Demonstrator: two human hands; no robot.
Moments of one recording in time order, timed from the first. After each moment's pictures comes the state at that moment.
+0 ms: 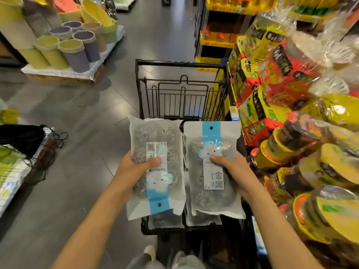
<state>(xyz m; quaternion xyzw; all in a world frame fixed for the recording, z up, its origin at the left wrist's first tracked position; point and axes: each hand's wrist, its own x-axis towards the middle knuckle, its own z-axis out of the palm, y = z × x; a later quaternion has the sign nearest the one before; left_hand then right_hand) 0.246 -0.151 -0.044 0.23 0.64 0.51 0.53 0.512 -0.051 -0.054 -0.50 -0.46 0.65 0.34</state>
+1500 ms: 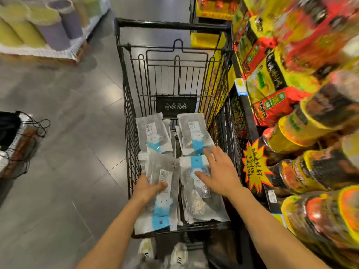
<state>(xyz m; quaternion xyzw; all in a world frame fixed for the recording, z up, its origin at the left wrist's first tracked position) 0.272 -0.134 -0.277 0.22 0.74 0.31 0.55 0.514 -0.024 -0.242 -0.51 -0.85 0.13 -0.04</state>
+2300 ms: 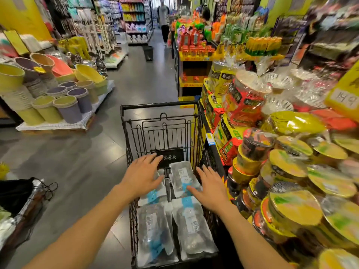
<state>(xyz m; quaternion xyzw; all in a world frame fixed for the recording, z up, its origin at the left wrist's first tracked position) 0.279 -0.083 -0.031 0.75 0.66 0.02 0.02 0.537 -0.049 -0.098 -0.56 -0.81 0.14 0.06</state>
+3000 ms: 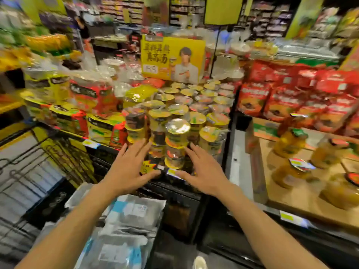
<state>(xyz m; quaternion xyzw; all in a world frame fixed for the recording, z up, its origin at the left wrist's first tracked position) 0.353 -0.085 0.020 0.98 0.14 0.08 0.07 0.506 -0.303 0.025 -0.86 -0.47 0.05 0.17</state>
